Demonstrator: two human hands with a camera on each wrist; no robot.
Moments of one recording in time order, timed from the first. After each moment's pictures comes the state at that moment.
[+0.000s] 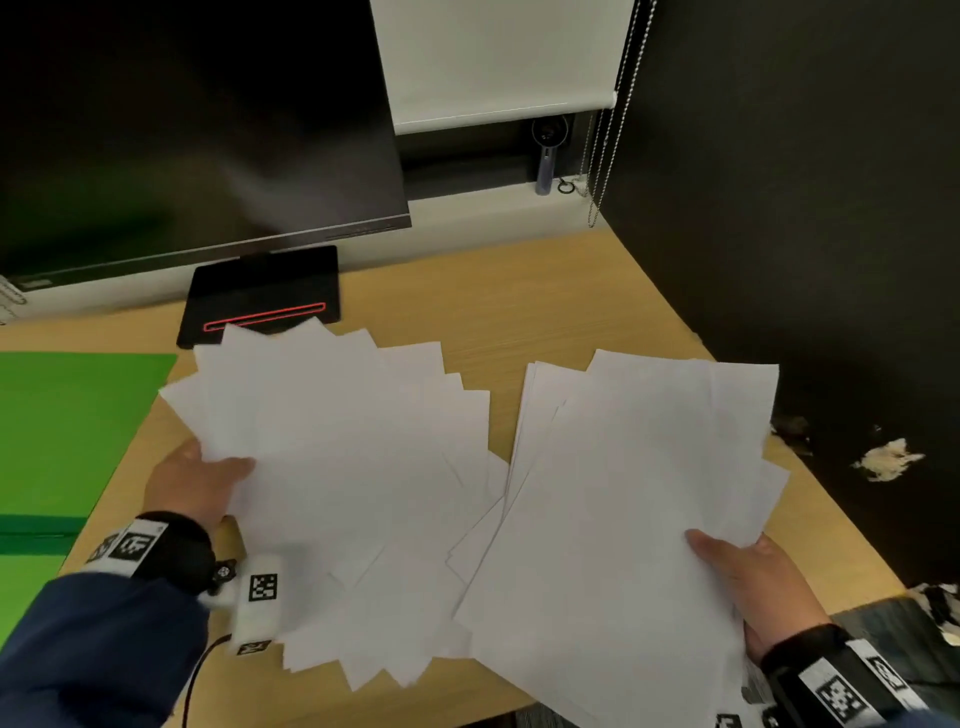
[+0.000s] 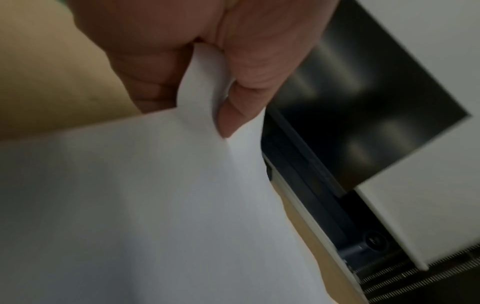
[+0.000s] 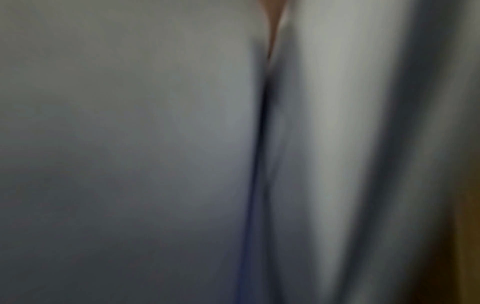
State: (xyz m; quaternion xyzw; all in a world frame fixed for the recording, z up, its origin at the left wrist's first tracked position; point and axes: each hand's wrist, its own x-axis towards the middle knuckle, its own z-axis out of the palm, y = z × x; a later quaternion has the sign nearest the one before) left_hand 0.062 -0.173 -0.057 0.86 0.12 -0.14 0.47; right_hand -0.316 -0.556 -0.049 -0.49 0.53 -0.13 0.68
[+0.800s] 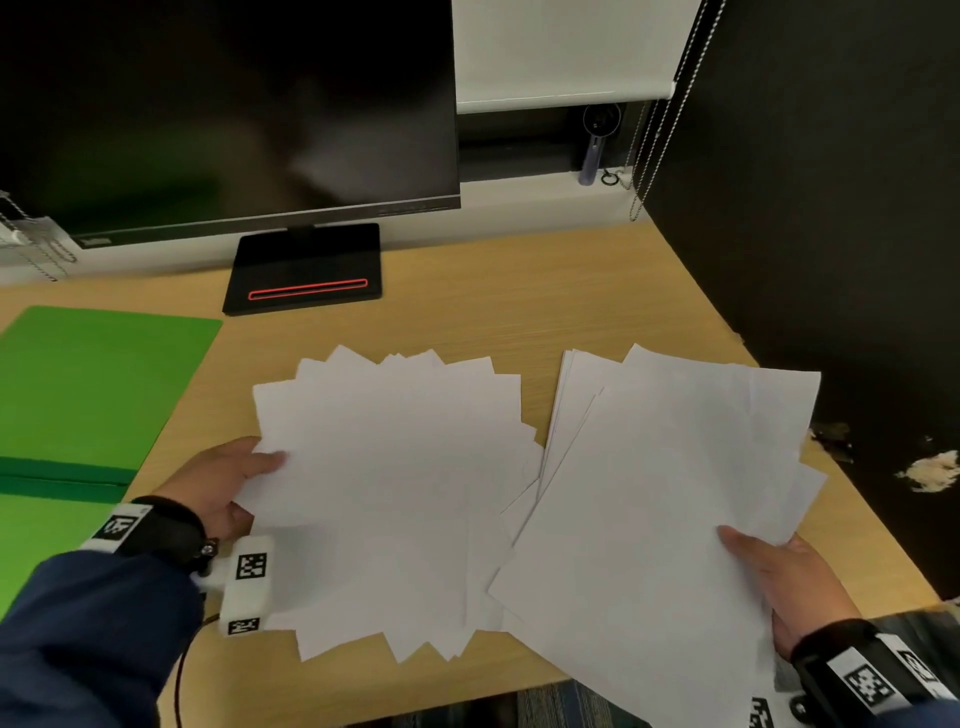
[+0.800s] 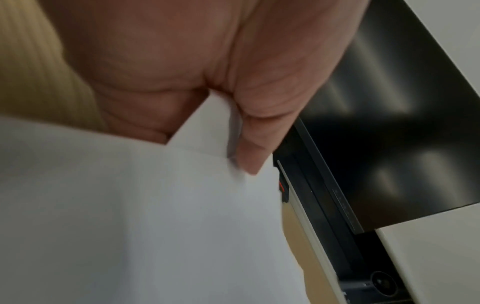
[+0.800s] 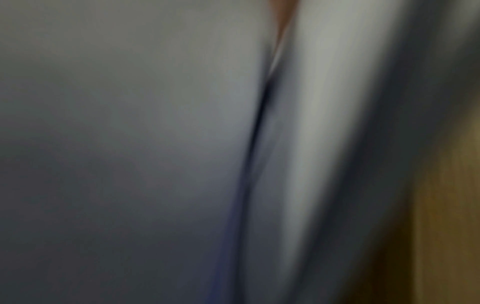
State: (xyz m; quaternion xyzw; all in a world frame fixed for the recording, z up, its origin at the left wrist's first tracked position) left_hand 0.035 -0.156 -0.024 0.71 0.21 -0.34 0.59; right_hand -0.311 -0.552 -0.052 -0.50 0.55 -0.13 0.65
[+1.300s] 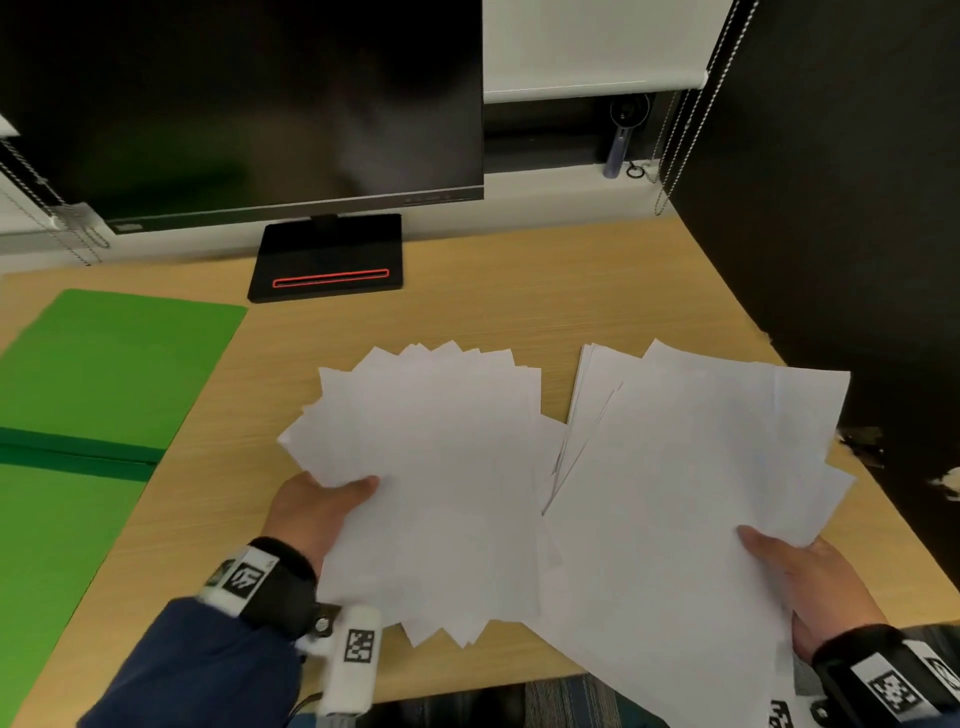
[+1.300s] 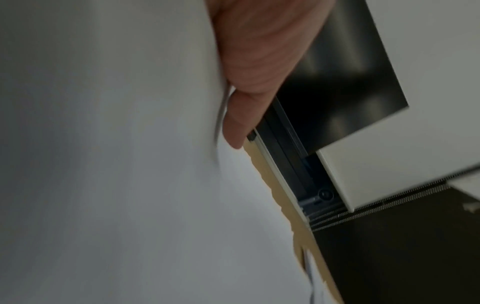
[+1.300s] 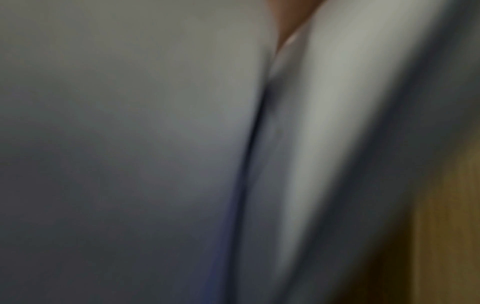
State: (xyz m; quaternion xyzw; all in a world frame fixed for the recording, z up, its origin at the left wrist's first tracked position) left_hand -0.050 -0.201 -0.026 0.77 0.17 -0.26 0.56; right_hand -0.307 -0.551 -0.043 -0.51 0.55 -0.13 0.66
